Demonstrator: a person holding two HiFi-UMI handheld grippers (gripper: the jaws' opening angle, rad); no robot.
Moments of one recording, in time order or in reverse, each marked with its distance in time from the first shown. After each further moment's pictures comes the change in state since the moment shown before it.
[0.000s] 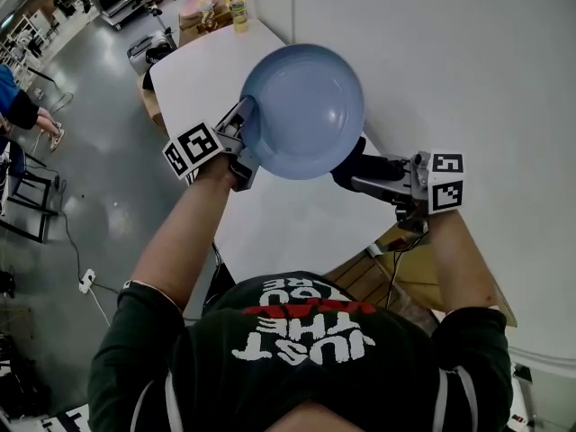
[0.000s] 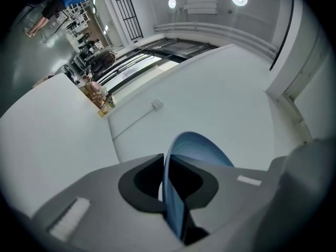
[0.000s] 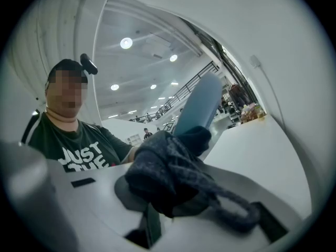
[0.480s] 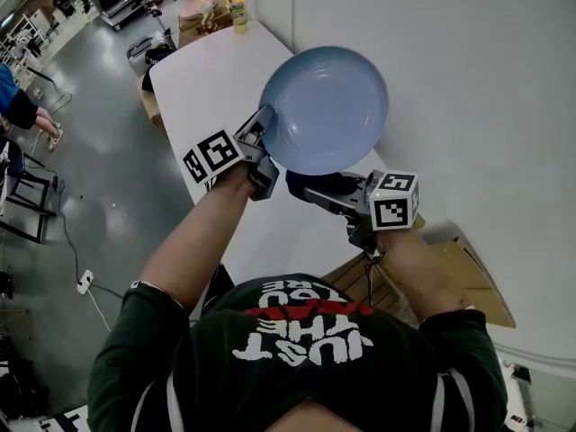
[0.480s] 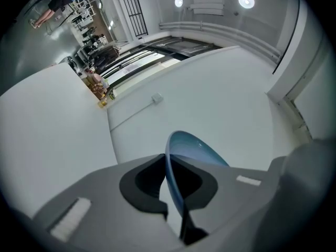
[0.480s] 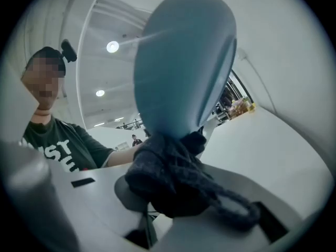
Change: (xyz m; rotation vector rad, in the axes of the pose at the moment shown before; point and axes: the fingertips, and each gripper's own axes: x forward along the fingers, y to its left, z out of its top) left arm 0.009 -0.021 -0.038 -0.064 0.020 -0.010; right arm 0.075 -0.016 -0.037 0.101 -0.067 -0.136
